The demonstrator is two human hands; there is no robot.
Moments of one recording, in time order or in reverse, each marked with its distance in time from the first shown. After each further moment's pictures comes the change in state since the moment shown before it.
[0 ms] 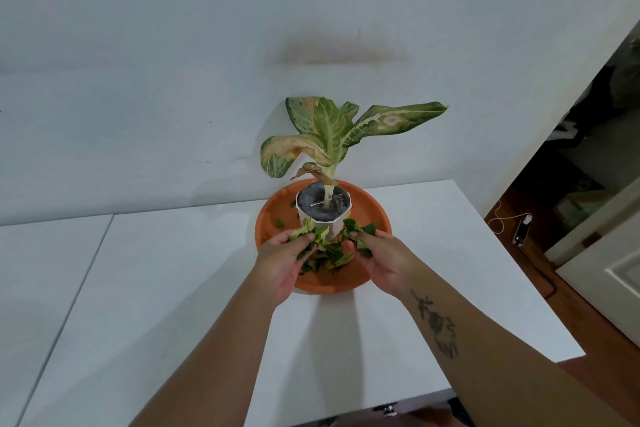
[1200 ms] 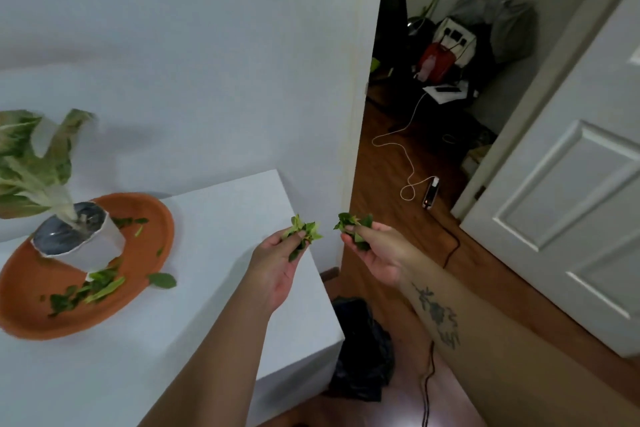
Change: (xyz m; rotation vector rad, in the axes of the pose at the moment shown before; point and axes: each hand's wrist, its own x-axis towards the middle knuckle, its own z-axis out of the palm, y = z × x) left_hand -0.022 -0.197 0.333 -0.049 -0.111 -0.095; right_hand -0.045 -0.202 -0.331 0.089 0.138 -0.053
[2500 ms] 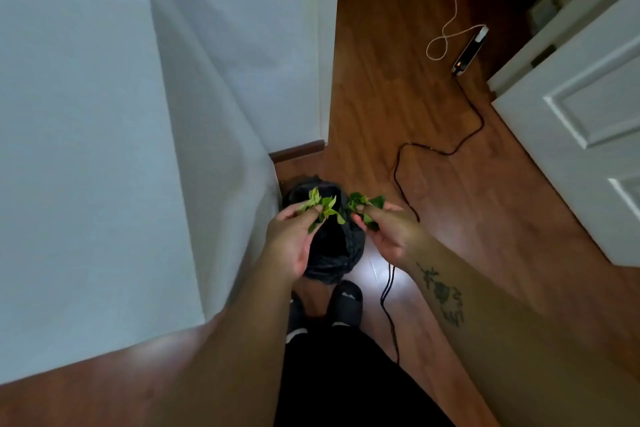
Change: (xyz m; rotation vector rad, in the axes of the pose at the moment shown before) left_hand 0.108 -0.268 -0.005 0.009 0.442 -0.261; right_hand 0.158 0.095 -0.225 -0.041 0.187 0.345
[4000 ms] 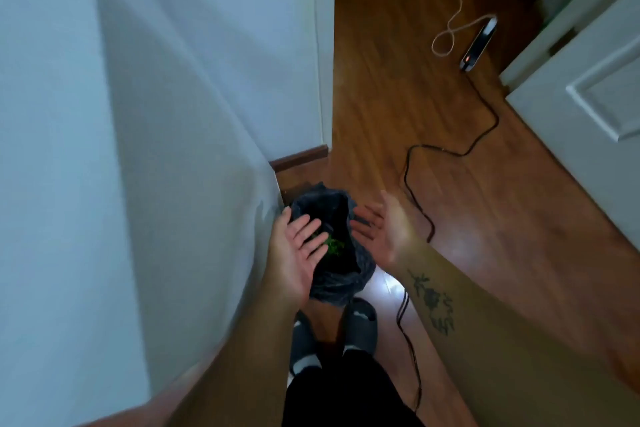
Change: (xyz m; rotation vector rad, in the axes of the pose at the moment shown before) left_hand 0.046 -0.029 -0.022 0.017 -0.103 -0.117; right_hand 0.075 0.035 -0.007 0.010 0.011 0.030
